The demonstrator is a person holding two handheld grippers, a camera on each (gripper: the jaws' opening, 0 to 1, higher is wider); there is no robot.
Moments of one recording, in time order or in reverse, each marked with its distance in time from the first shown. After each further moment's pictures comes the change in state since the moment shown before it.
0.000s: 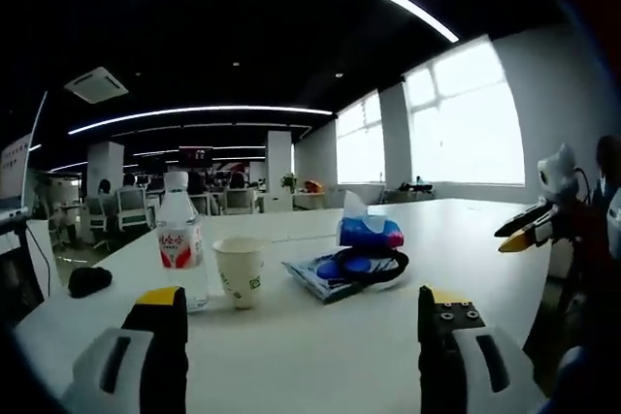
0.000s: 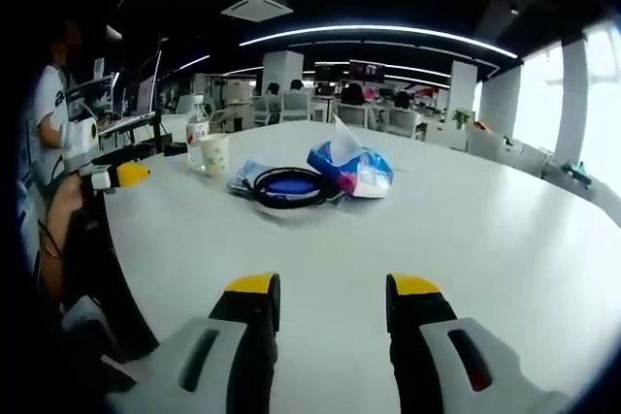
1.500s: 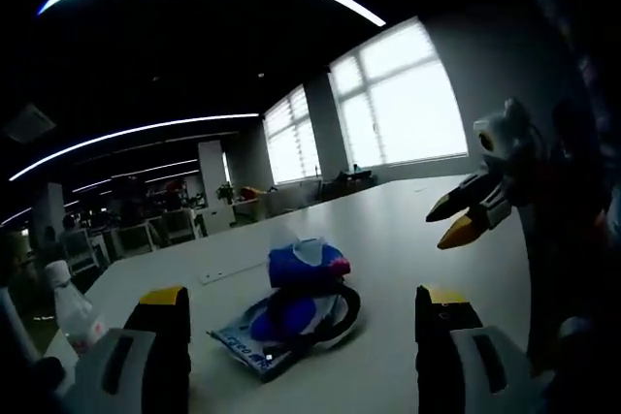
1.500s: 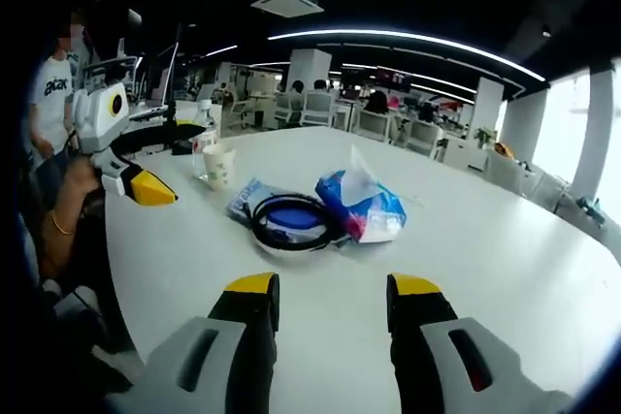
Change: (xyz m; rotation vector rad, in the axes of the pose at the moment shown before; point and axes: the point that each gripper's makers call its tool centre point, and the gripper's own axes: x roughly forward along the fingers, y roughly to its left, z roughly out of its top) left arm 0.082 -0.087 0.046 0.183 0.003 -0.285; right arm 0.038 -0.004 0.061 -0.120 -0.007 0.077
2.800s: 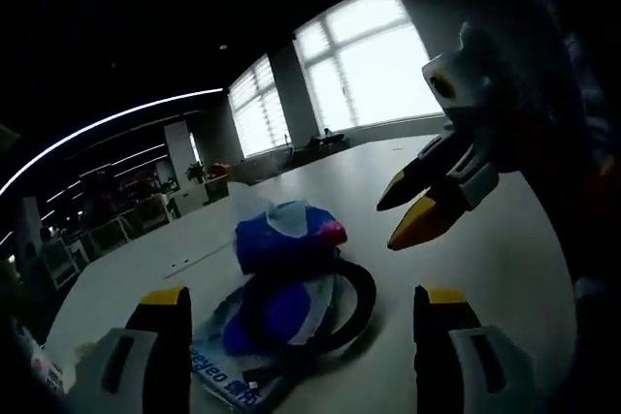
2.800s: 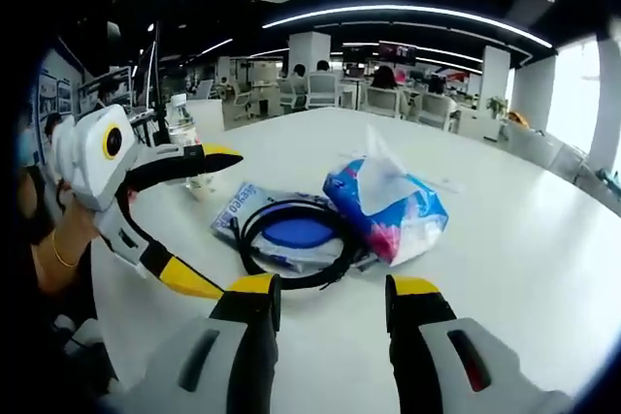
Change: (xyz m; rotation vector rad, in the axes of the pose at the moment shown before) left arm 0.081 -0.010 -0.056 0.094 0.150 -0.129; right arm 0.093 0.016 0.005 0.108 0.084 0.076
